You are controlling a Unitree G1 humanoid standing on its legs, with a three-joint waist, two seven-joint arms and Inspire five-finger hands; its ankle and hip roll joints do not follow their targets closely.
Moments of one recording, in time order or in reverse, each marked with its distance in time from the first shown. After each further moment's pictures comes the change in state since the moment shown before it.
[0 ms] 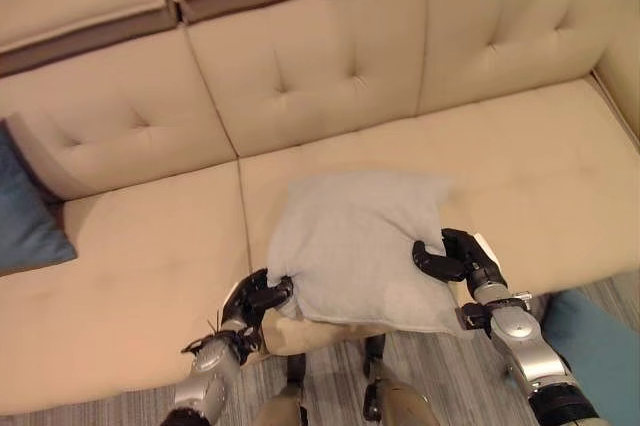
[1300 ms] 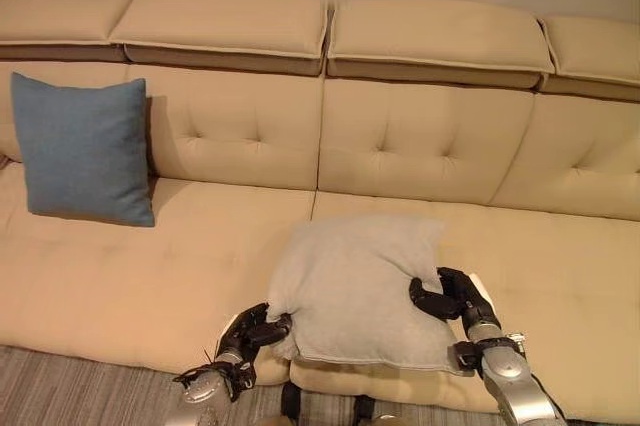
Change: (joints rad) left arm 0.074 0.071 -0.066 -0.030 0.097 0.041 0.001; right arm 0.132 0.069 -0.039 -0.030 -0.081 0.048 -0.020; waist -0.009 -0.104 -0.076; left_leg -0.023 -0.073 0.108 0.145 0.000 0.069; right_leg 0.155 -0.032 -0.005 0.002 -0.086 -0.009
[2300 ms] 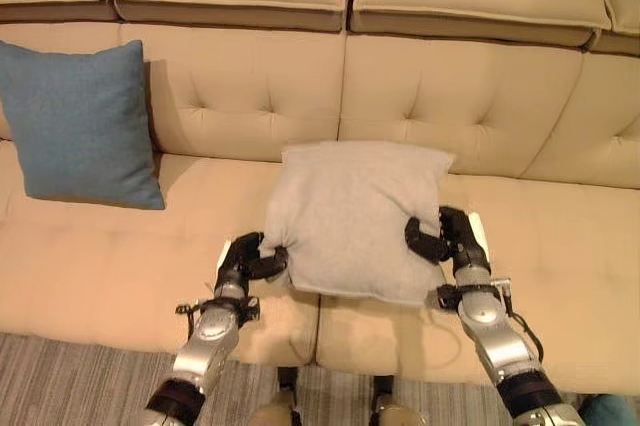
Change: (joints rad) left arm -0.472 0.083 -0.050 -0.094 0.209 -0.047 0.360; right arm -0.461 0.008 0.082 0.057 -0.089 0.001 -0.333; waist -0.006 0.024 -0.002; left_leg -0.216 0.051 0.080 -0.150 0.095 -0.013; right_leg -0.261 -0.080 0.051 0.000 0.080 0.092
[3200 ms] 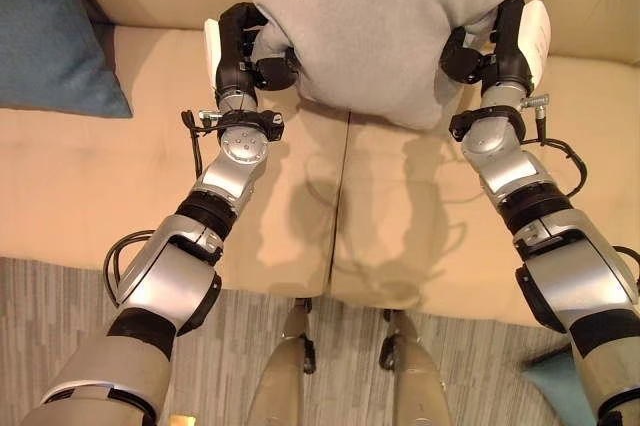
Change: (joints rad) left arm -0.788 -0.027 -0.158 0.536 -0.037 -0.142 0.192; right arm -0.799 -0.134 0.310 0.603 0.100 -0.021 -0.202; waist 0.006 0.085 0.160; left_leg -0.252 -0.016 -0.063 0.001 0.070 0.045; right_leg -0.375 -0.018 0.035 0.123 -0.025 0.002
